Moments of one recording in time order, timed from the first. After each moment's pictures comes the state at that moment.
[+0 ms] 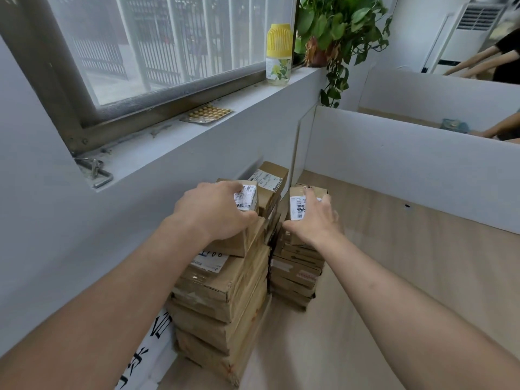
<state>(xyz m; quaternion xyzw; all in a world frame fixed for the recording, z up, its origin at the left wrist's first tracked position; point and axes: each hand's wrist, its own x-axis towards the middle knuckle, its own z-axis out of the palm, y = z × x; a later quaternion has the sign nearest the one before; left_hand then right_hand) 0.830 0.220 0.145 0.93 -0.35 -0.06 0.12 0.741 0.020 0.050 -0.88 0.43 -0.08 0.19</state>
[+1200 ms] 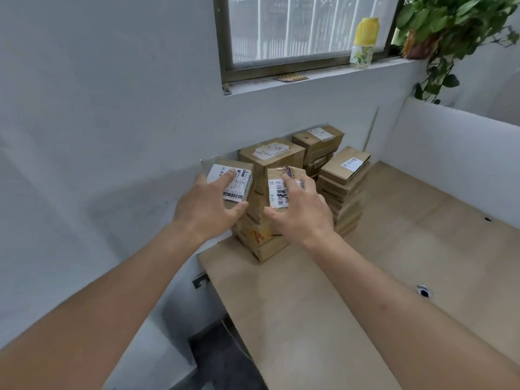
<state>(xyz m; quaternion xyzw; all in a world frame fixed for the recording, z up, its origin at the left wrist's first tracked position) 0.532 0.384 0.096 0.98 -0.10 0.06 0.17 0.489 0.196 0.083 -0.96 0.11 -0.11 0.21</state>
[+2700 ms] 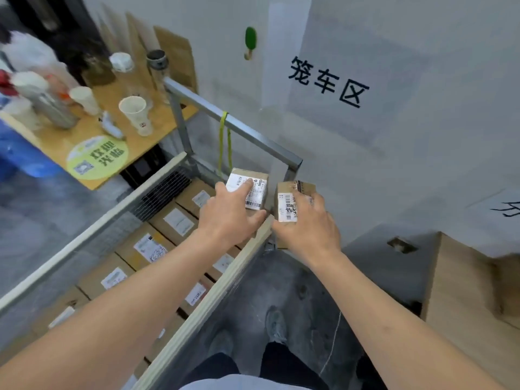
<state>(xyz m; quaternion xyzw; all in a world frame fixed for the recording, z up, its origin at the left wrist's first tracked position) 0.151 0.777 -0.079 0.85 0.47 -0.02 0.23 0.278 0.659 -0.079 -0.90 -0.38 0.15 0.13</state>
